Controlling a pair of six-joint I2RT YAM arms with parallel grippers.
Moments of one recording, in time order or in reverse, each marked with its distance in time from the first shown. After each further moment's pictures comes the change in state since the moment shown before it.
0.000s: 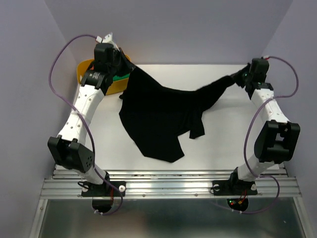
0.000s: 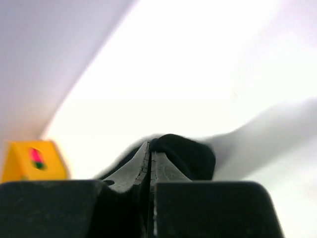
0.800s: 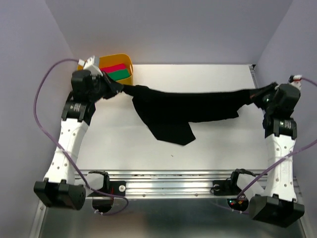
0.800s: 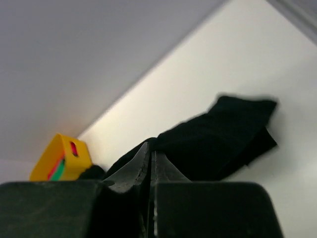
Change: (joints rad) left arm 0.166 -0.283 -0.196 0.044 0.211 0.037; right arm -0.132 -0.584 -0.014 -0.174 -0.048 -0.087
